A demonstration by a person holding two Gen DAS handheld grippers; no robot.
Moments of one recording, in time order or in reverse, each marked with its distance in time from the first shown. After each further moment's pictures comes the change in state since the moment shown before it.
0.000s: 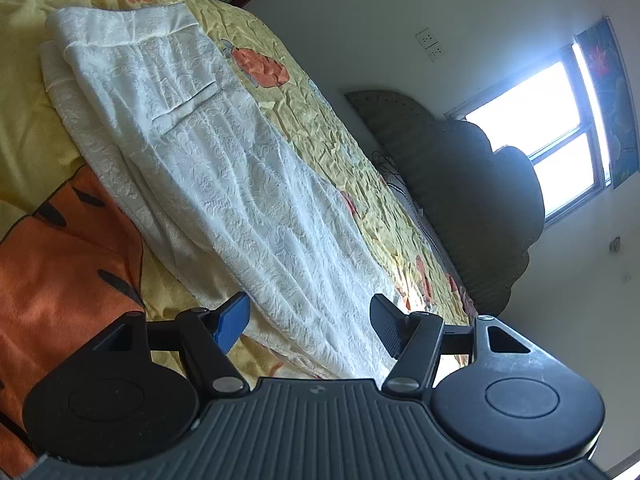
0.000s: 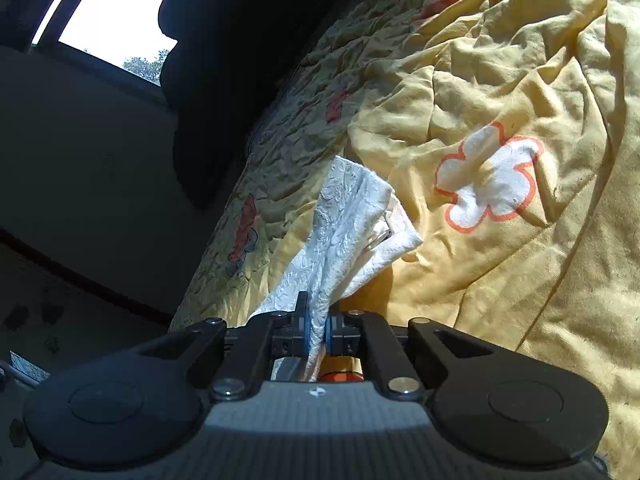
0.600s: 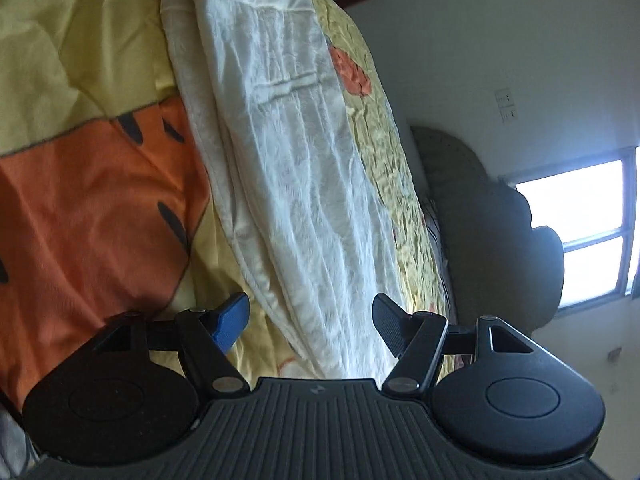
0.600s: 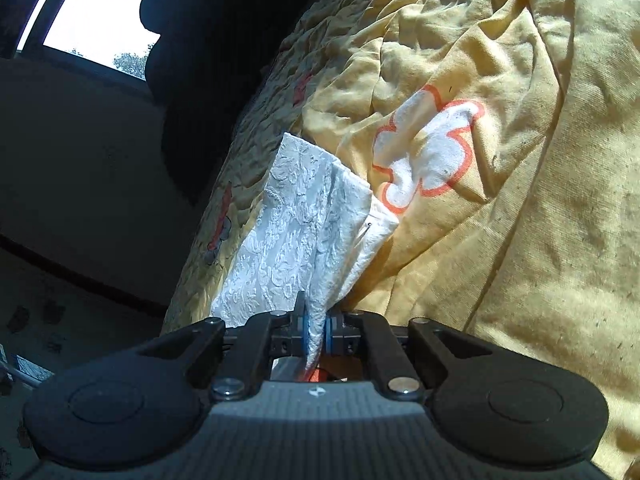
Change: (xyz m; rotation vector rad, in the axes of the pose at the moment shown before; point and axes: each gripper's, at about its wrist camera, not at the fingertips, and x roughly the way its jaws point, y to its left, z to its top) left arm 0.000 0.028 -0.003 -0.326 -0.057 0.104; right arm 0.020 -0.055 -0.008 0.104 0.084 -0.032
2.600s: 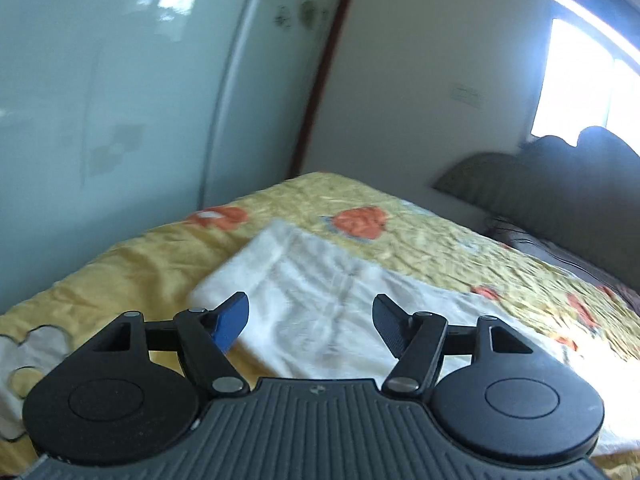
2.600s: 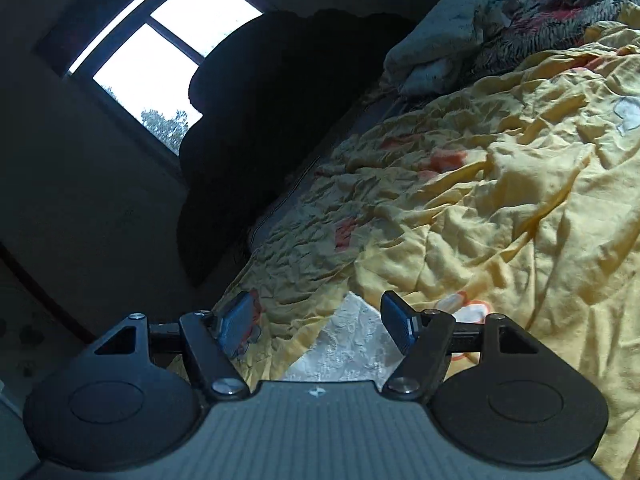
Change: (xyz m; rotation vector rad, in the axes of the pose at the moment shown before) left arm -0.068 -0.050 0.015 0.815 -0.432 0.238; right arm -0.043 0.126 -0.004 -0.379 -0.175 0.001
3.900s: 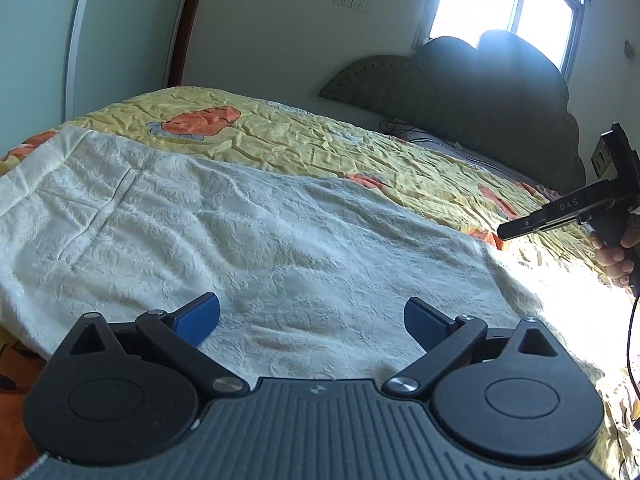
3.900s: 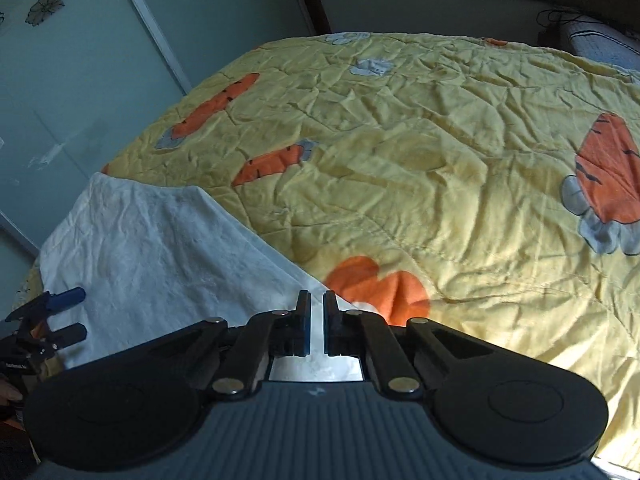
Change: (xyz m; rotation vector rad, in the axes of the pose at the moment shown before) left arm 0.081 -0.093 -0.056 0.129 0.236 -0.254; right arm 0.269 0.199 -0.107 -0.747 0.806 0.361
